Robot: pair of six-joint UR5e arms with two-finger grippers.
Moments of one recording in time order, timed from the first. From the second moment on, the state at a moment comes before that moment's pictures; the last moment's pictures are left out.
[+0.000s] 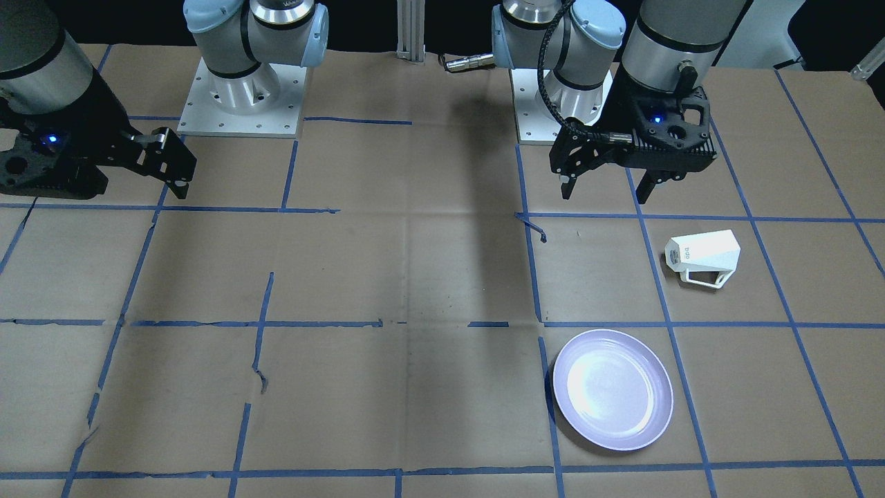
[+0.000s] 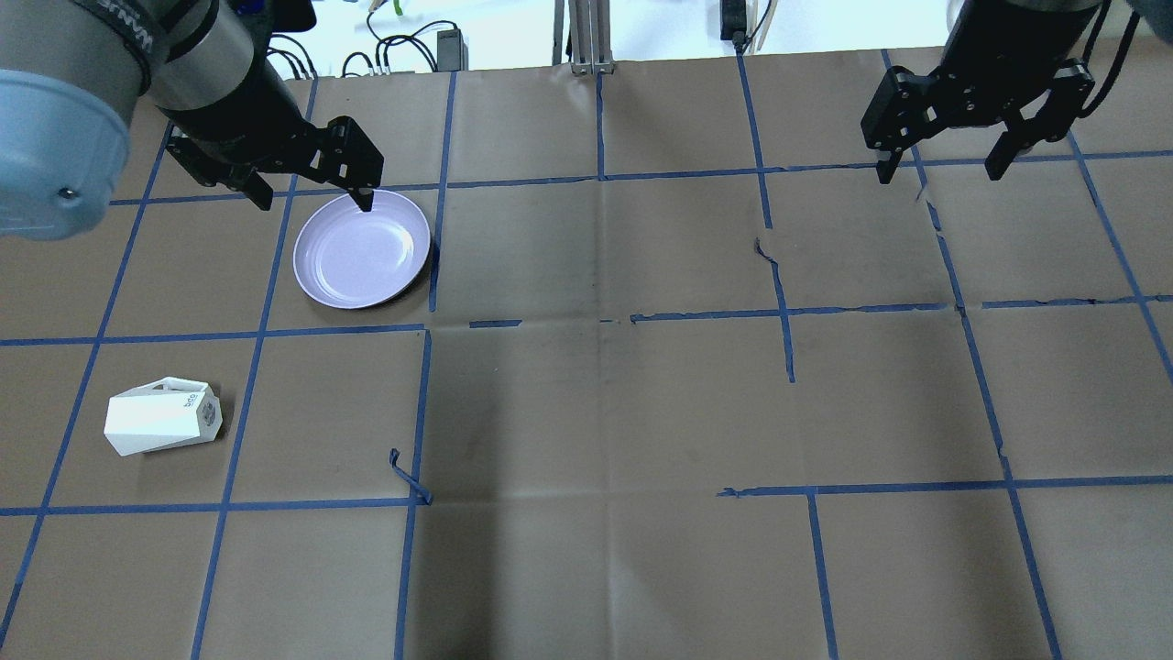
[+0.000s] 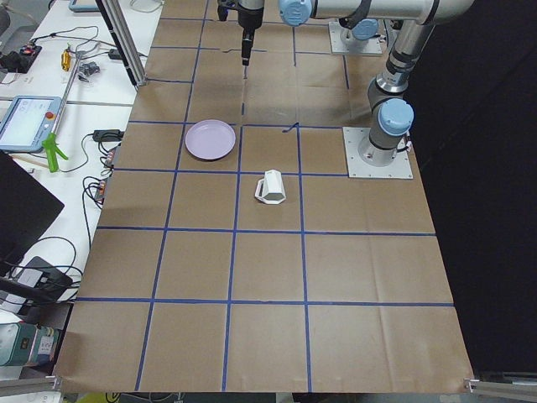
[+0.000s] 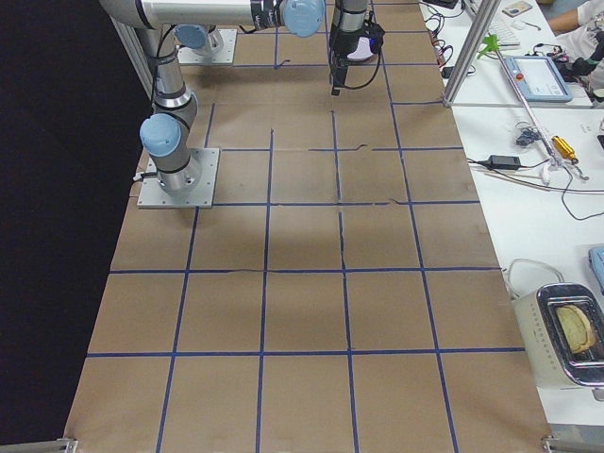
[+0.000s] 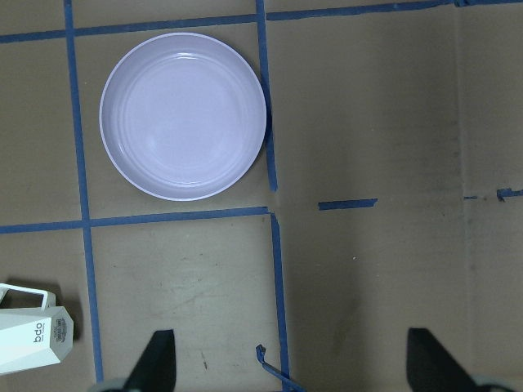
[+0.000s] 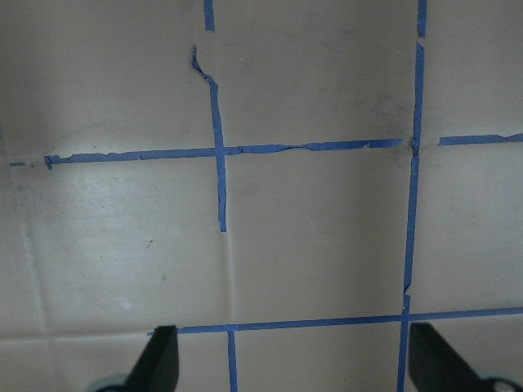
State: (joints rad) left arm -1.58 -1.57 -1.59 -1.45 1.58 0.06; right arm 1.47 -1.48 1.43 -1.44 -1.60 -0.06
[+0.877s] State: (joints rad) left arm -1.48 -1.53 -1.60 -1.49 1.59 0.18; right arm 1.47 -1.48 1.43 -1.44 -1.60 -0.06
